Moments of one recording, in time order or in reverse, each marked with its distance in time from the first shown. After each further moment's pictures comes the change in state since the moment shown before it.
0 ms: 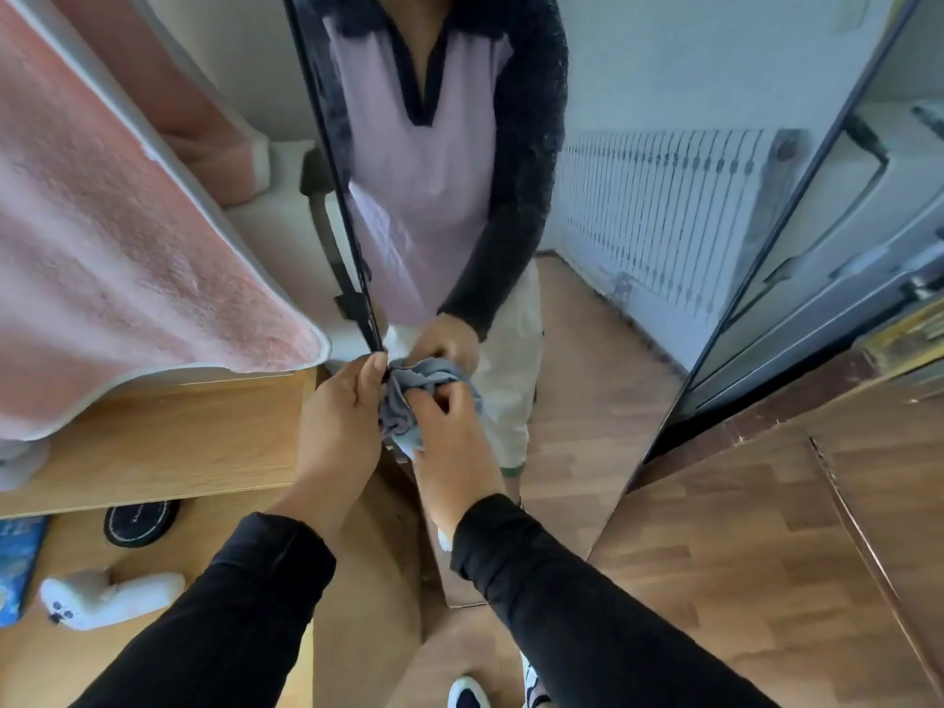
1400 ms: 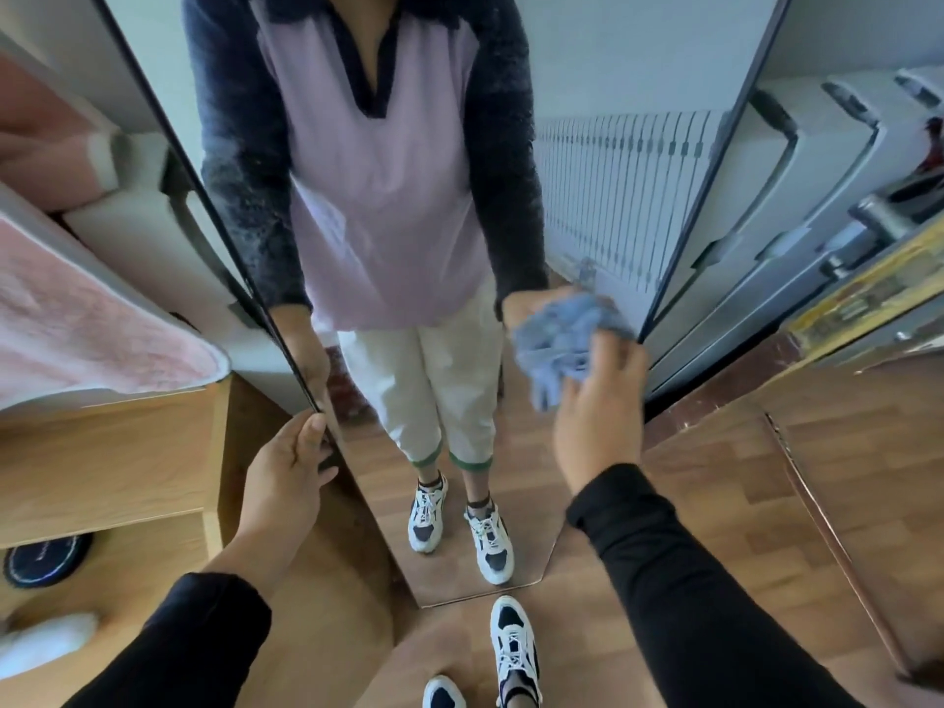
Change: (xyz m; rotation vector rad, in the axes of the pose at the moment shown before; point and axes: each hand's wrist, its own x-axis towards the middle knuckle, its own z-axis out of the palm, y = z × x) left_hand -0.018 -0.042 0.040 -0.277 -0.062 -0.217; right_hand -0.001 0.124 -0.132 -0.113 0.490 0.235
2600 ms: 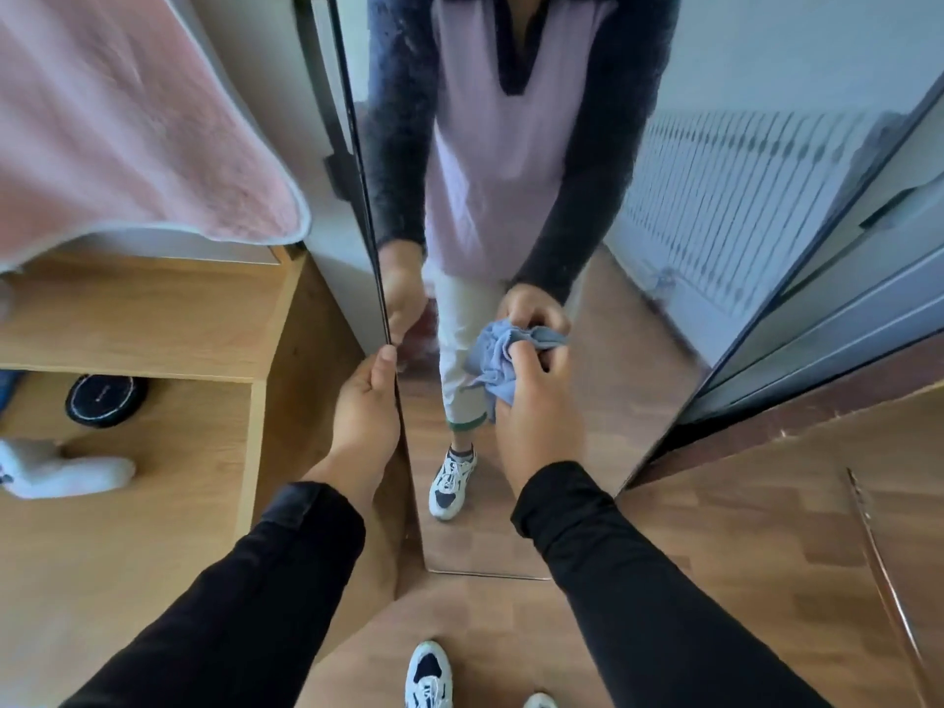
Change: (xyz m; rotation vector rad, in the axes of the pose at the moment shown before) left_hand -0.007 -0.050 0.037 -0.179 0.184 -0.104; right_hand -0.084 -0.018 0.094 -0.007 -0.337 -0.176
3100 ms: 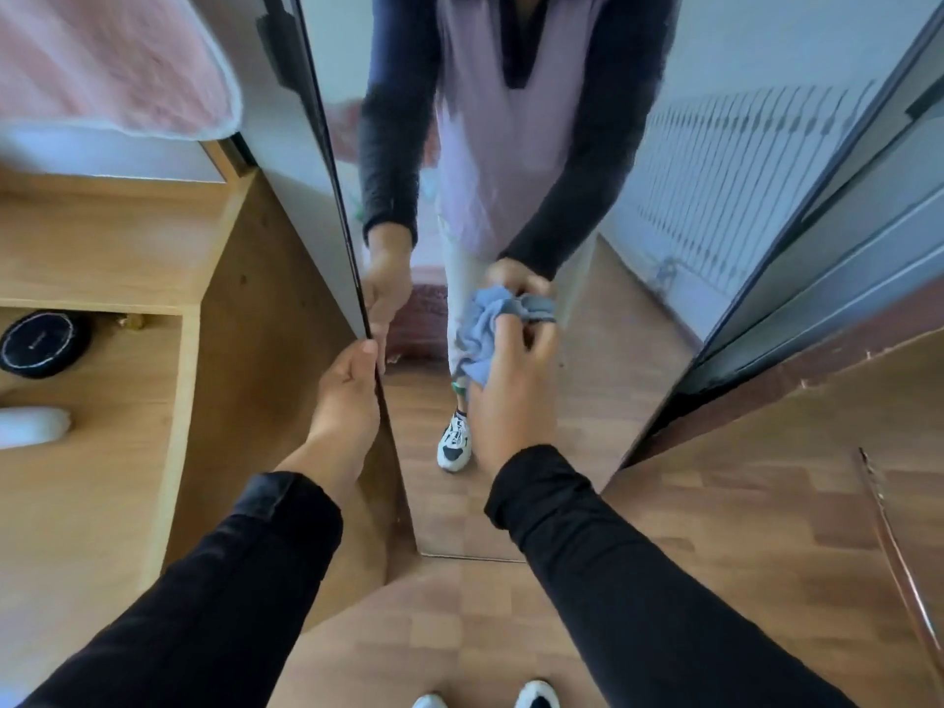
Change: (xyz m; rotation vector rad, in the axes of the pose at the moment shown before) left_hand 0.013 -0.066 0.010 0.023 0.005 -0.075; right_hand -0.031 0.021 0.034 0.026 0.126 -0.034
